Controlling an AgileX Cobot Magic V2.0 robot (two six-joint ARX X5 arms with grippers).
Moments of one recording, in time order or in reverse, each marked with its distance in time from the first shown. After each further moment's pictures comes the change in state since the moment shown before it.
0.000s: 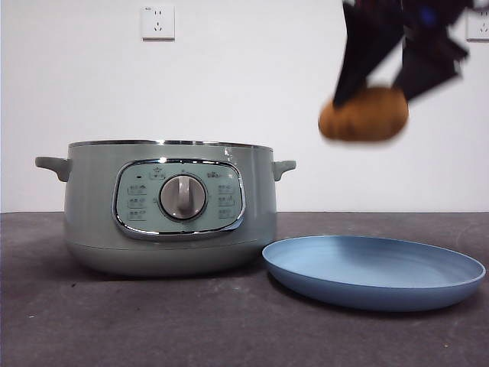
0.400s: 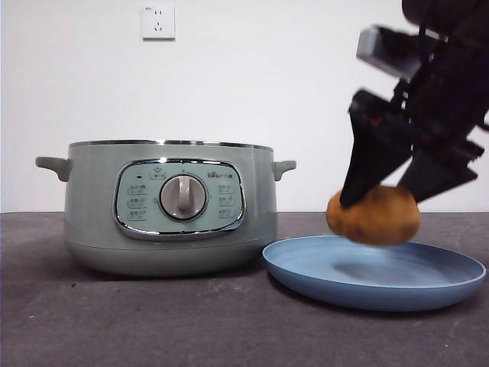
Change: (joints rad) left arm 0.000 0.001 0.000 0.000 0.000 0.000; right arm -0.009 0.062 -0.270 0.292 -0.007 0.051
